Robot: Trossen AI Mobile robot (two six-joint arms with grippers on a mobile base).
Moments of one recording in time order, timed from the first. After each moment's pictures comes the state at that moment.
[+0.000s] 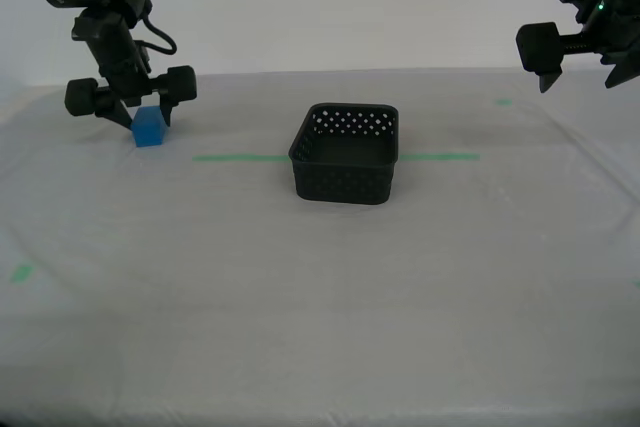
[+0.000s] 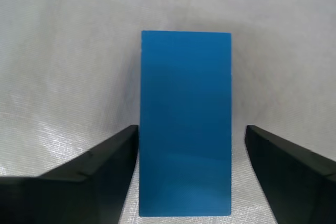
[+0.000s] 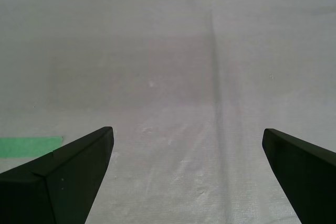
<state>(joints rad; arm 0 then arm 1) 0.07 1.74 1.03 -0.29 0.15 0.08 -0.01 2.22 1.46 -0.33 -0.08 -0.25</state>
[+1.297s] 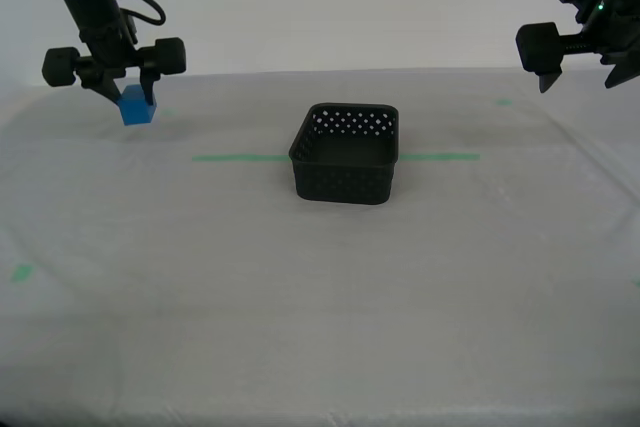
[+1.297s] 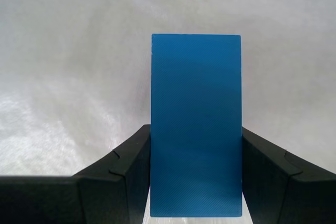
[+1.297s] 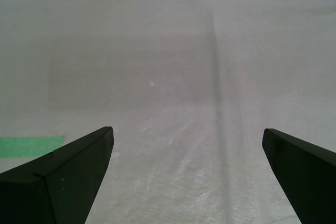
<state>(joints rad) 0.07 1.74 1.03 -0.29 0.15 0.08 -0.02 2.08 1.46 -0.49 -0.10 -0.25</state>
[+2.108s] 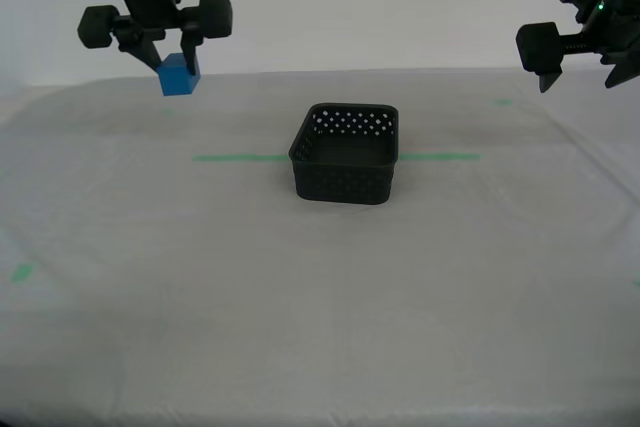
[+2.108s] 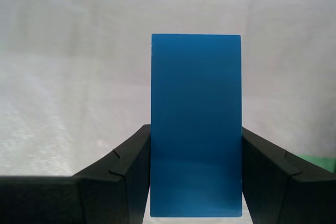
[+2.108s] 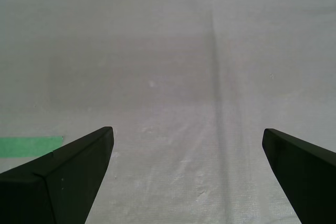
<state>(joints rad) 0.07 1.74 1.03 -0.29 0.15 0.08 -0.23 1.94 1.46 -0.63 -0.11 -0.32</state>
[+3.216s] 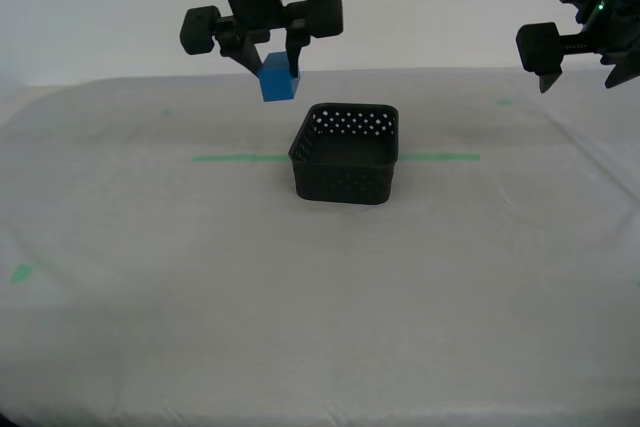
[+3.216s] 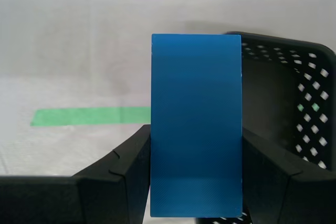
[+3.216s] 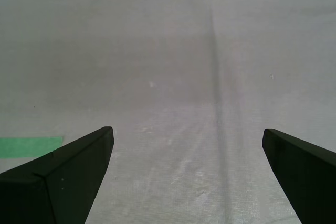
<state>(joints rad) 0.07 1.74 1.03 -0.29 0.15 0.08 -0.58 1.94 1.46 -0.59 -0.13 -0.53</state>
